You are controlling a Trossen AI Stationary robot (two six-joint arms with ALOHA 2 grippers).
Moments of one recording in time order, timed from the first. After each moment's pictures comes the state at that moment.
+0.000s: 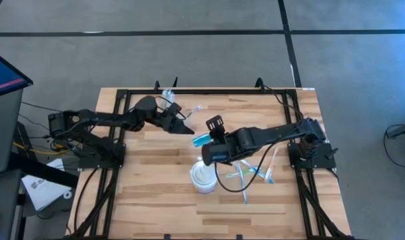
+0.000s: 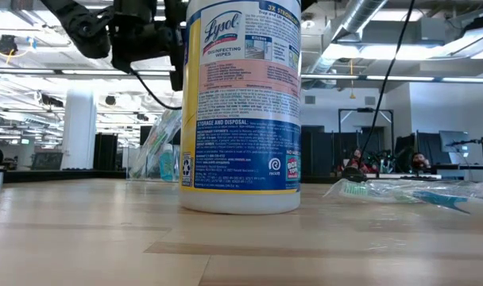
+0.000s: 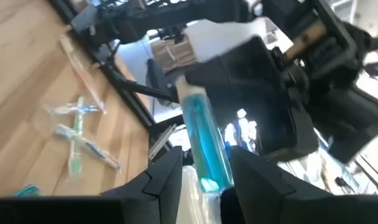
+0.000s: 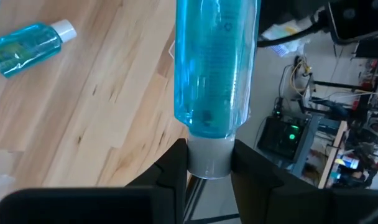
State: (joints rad) left arm 0.37 1.36 0.61 0.77 0.74 -1.17; right arm 0.26 1.92 1.98 -1.29 0.74 -0.43
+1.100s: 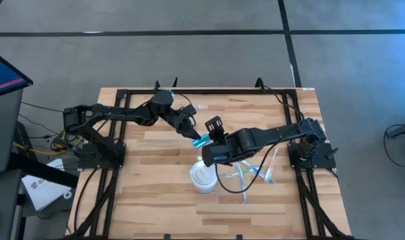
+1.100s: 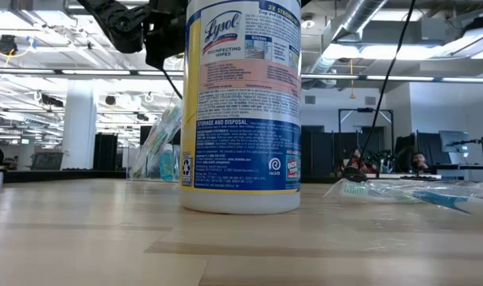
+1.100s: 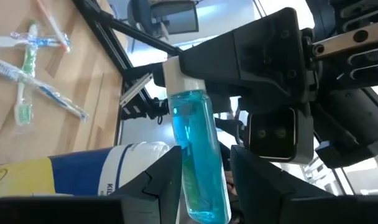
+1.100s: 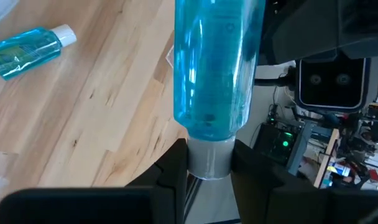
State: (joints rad) left arm 0.34 1.54 0.85 0.66 1.00 -1.32; right arm 0.27 1.92 1.98 -1.27 0.73 -0.47
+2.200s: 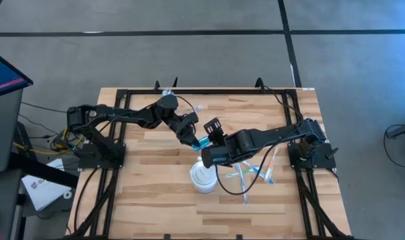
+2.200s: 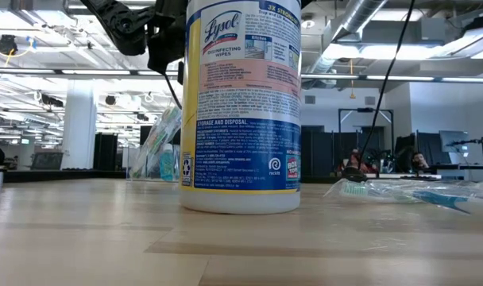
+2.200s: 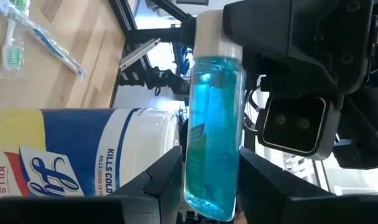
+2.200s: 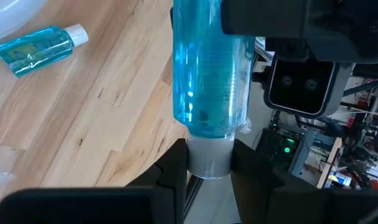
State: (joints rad) left arm 0.30 1.59 0.85 0.61 1.06 -1.40; right arm 0.27 1.92 1.97 -1.26 0.72 -0.50
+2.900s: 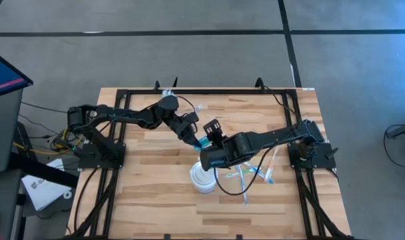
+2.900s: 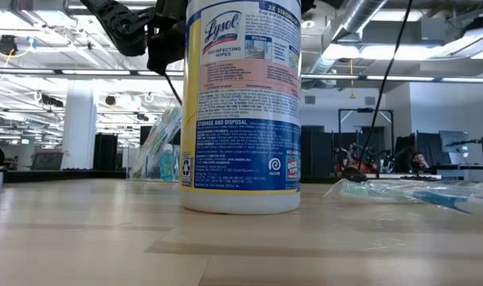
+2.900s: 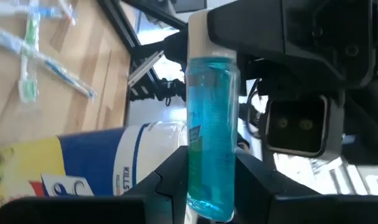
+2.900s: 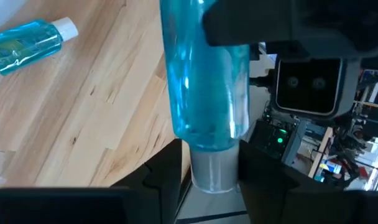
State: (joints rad) left arm 0.30 1.59 0.85 0.61 1.02 -1.25; right arm 0.28 1.95 1.98 -1.28 0.76 -0.46
